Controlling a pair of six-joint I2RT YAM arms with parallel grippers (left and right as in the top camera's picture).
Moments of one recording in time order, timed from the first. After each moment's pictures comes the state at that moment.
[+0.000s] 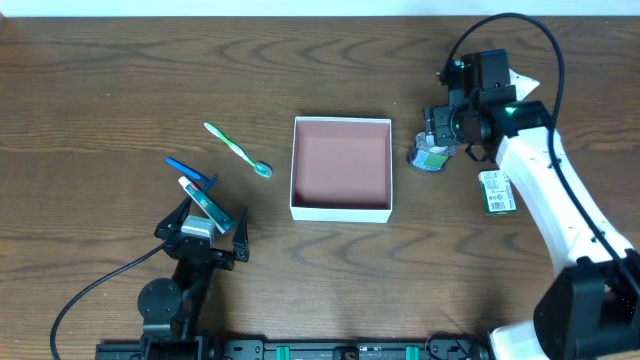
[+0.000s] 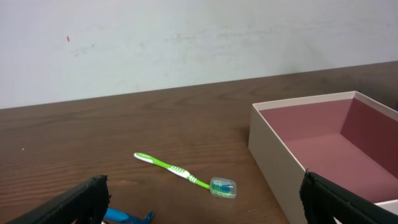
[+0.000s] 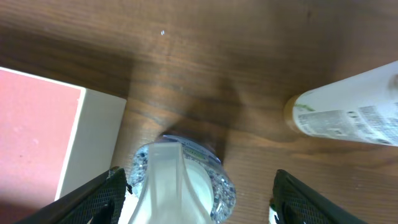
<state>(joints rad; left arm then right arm) 0.00 0.01 0.02 -0.10 0.23 0.04 0.18 1.67 1.33 -0.73 0.02 0.02</state>
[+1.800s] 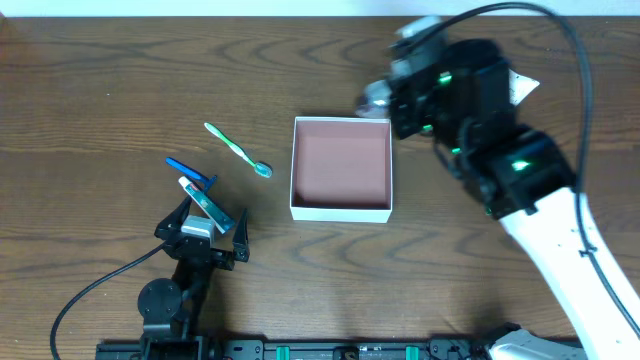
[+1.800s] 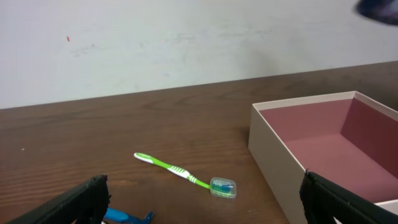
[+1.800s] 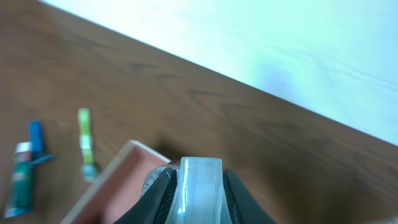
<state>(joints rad) 0.00 0.01 0.02 -0.10 0.23 0.04 0.51 1.40 1.49 -0.61 0.02 0.02</state>
